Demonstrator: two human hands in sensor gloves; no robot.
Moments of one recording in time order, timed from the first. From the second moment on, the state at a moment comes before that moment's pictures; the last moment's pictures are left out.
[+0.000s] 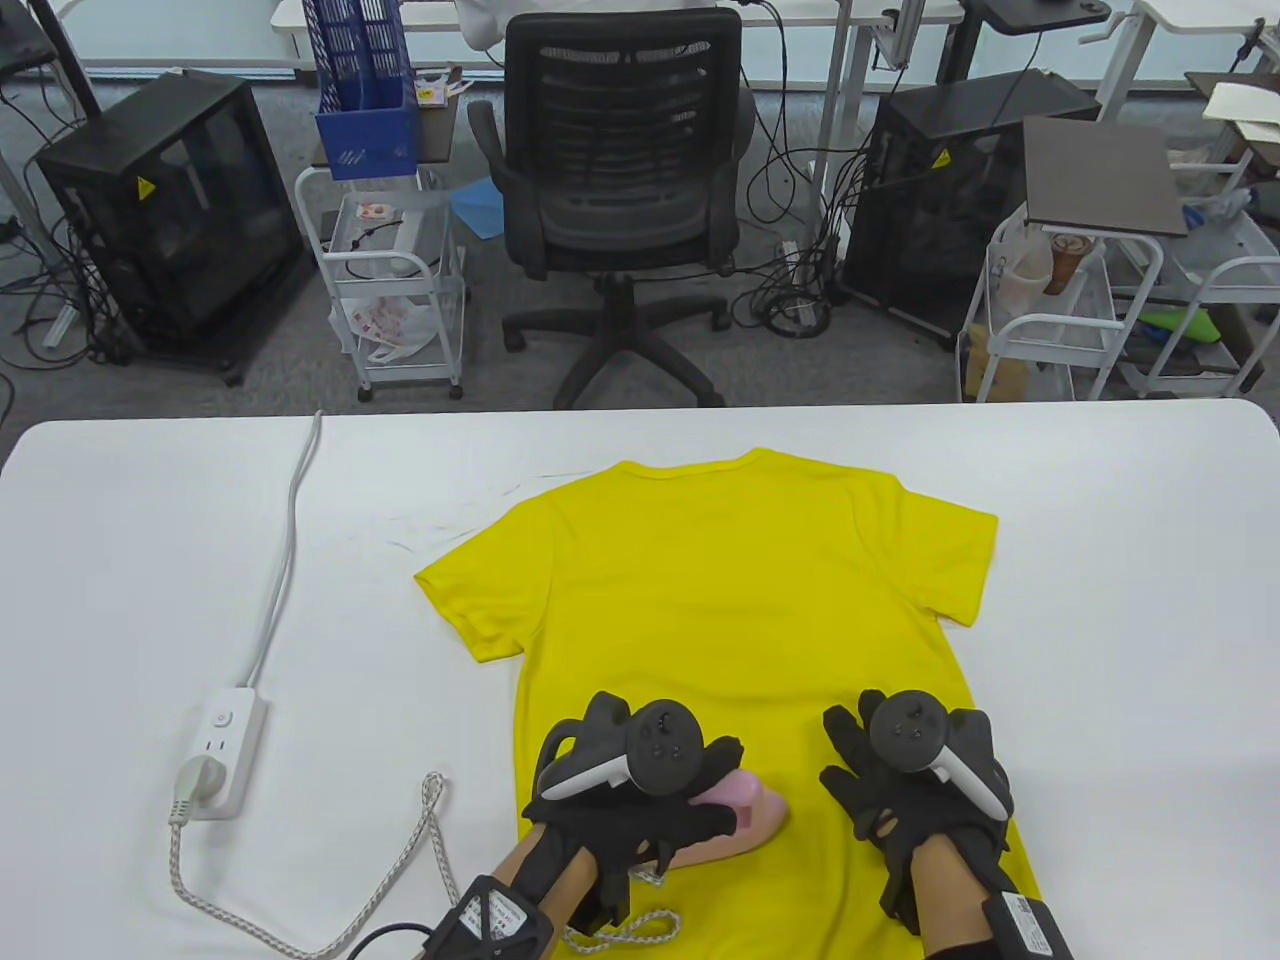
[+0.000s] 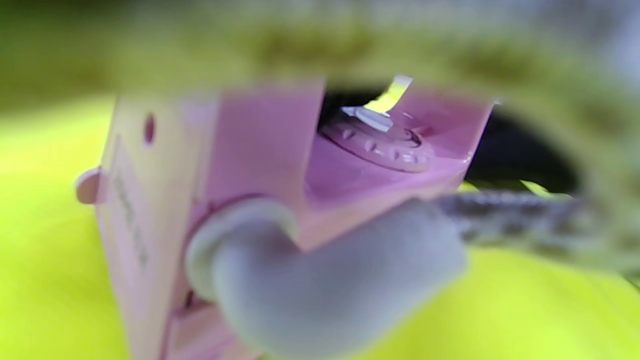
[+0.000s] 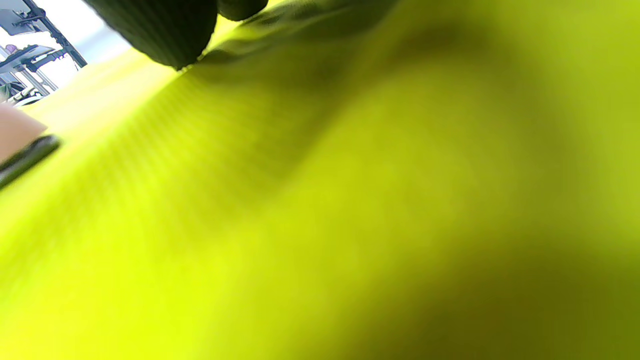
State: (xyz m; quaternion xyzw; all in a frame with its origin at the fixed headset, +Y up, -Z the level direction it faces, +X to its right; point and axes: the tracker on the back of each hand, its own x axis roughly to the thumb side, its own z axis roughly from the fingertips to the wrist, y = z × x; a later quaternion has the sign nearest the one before) left_hand -0.065 -0.718 -0.317 -0.17 -0.24 0.12 0.95; right_hand 0.214 -0.796 -0.327 0.00 0.19 0.96 0.21
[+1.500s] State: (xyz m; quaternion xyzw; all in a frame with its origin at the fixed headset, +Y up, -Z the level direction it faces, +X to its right) left_hand -0.095 -0.723 -0.337 -0.21 -0.22 0.19 0.93; right_hand 0.216 -0.797 -0.327 0.00 0.20 0.96 0.22
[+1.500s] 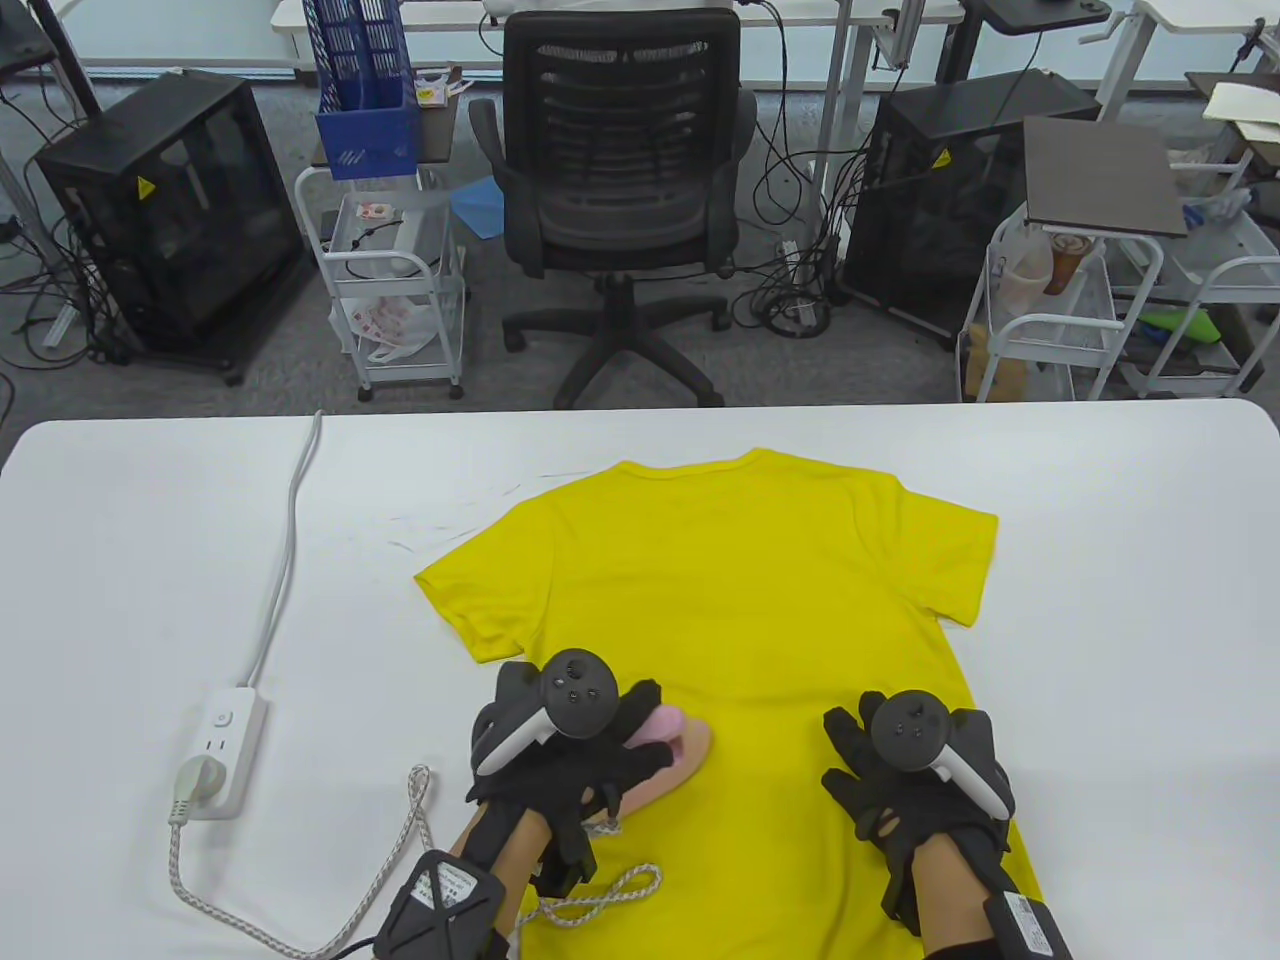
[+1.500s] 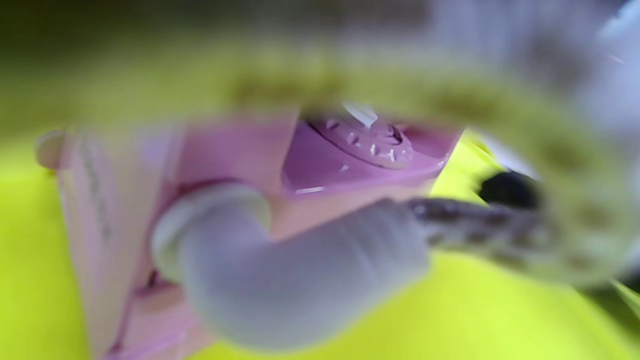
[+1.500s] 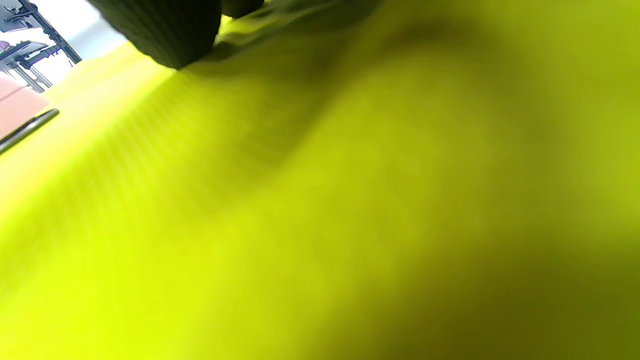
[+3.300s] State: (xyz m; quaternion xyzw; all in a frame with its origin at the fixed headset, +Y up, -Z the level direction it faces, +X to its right) left_hand -0.117 -0.722 -0.344 -0.17 -0.14 0.19 0.96; right_hand 0.217 -0.797 -0.328 0.00 0.20 0.95 0.22
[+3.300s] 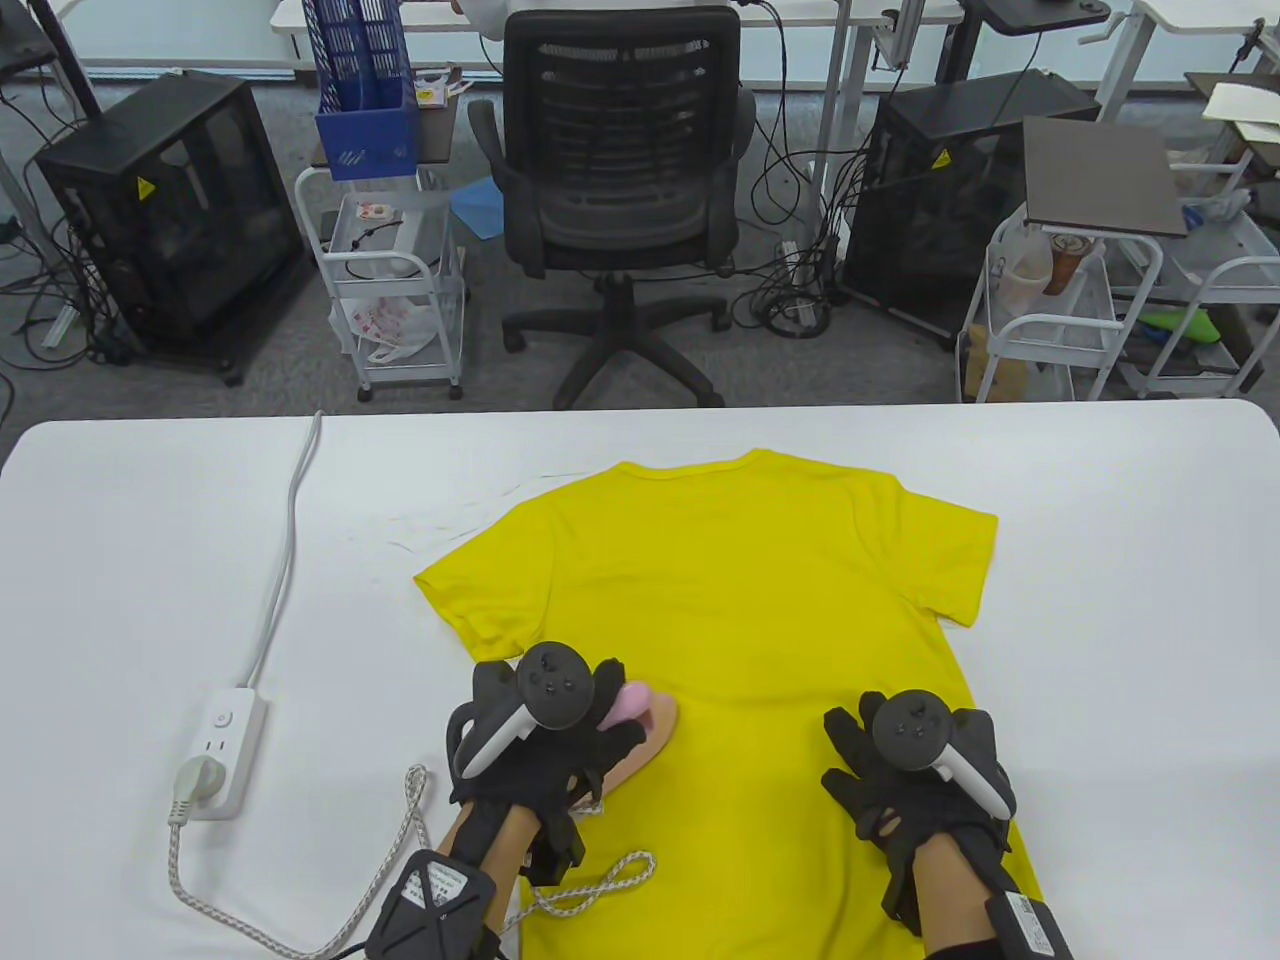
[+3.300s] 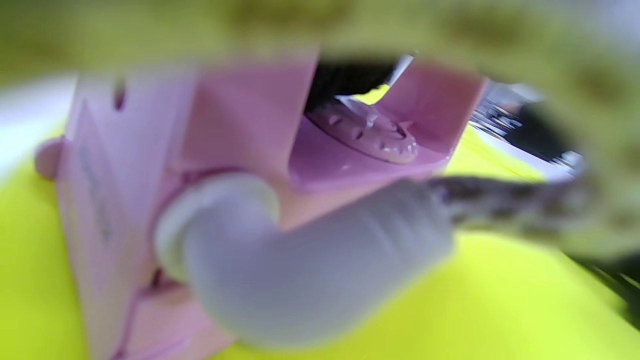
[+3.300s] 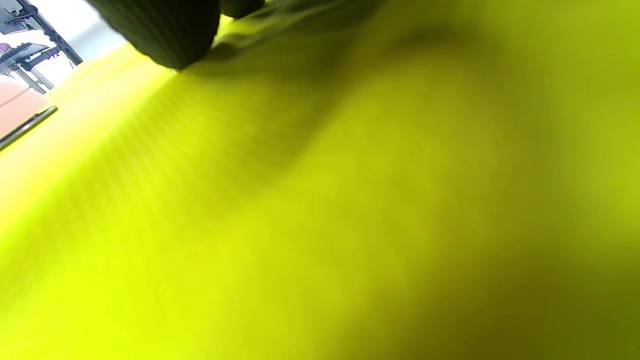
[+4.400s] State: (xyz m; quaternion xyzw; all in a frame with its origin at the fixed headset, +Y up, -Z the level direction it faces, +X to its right) left_hand -0.045 -0.720 -0.304 -0.22 -0.32 0.14 0.91; right_hand 0.217 -0.797 -0.328 0.00 0.20 0.96 0.22
